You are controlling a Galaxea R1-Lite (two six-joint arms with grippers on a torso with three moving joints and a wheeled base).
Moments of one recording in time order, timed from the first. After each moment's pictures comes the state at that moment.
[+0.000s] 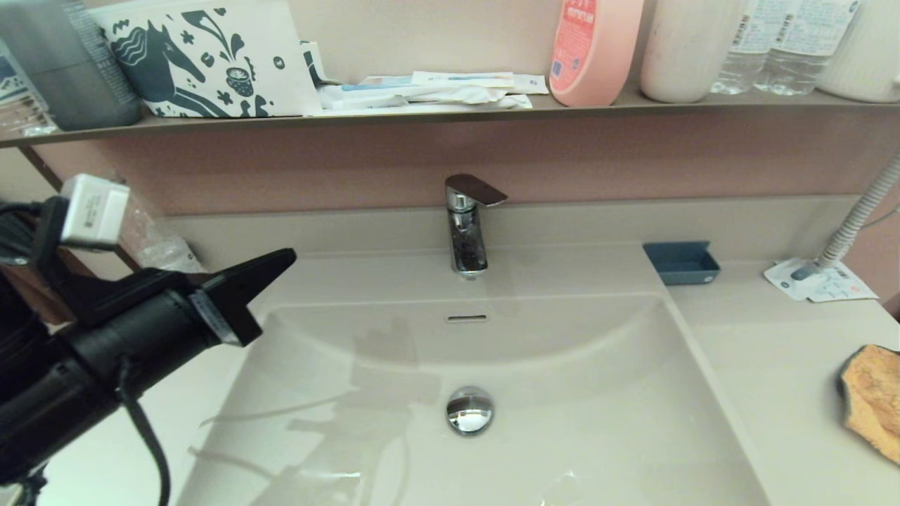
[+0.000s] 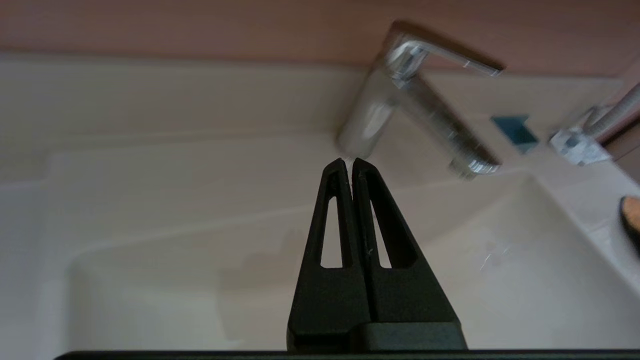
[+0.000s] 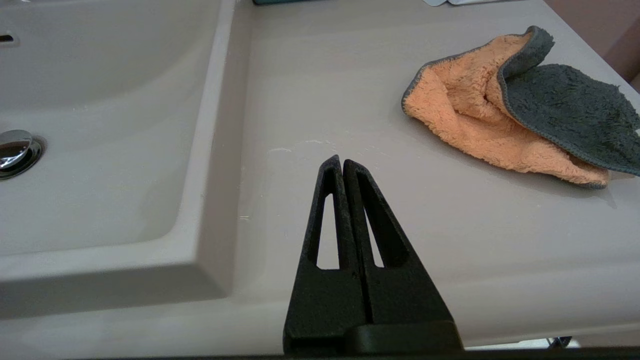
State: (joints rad) left arm -0.43 1.26 -0.49 -0.81 -0.01 -0.18; right arm 0.00 0.00 0.00 -0.01 -0.03 0.06
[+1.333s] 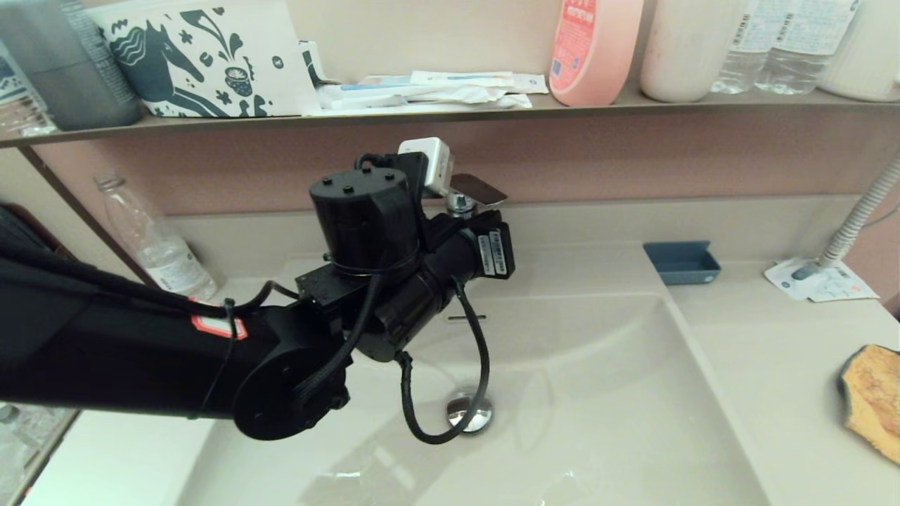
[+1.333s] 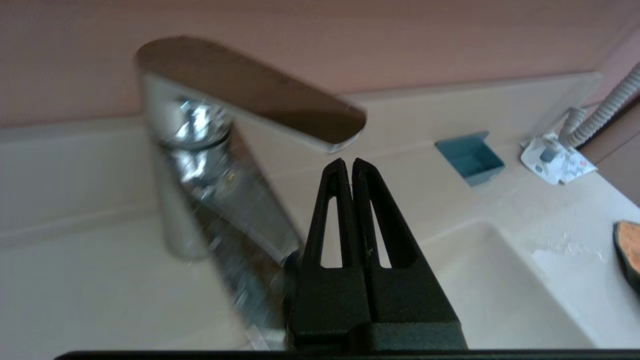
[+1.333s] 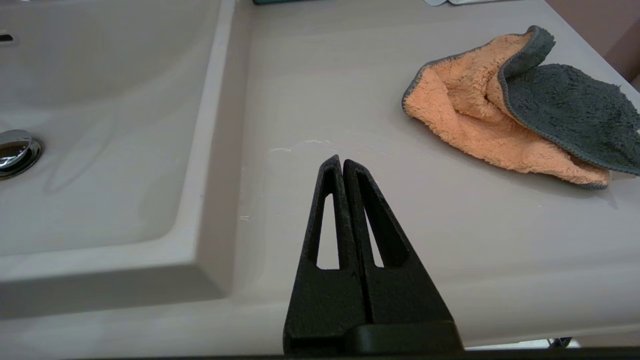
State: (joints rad) left arm -0.80 1.86 -1.06 -0.86 0.28 -0.11; right arm 0.00 0.00 0.00 -0.01 -0.03 0.06
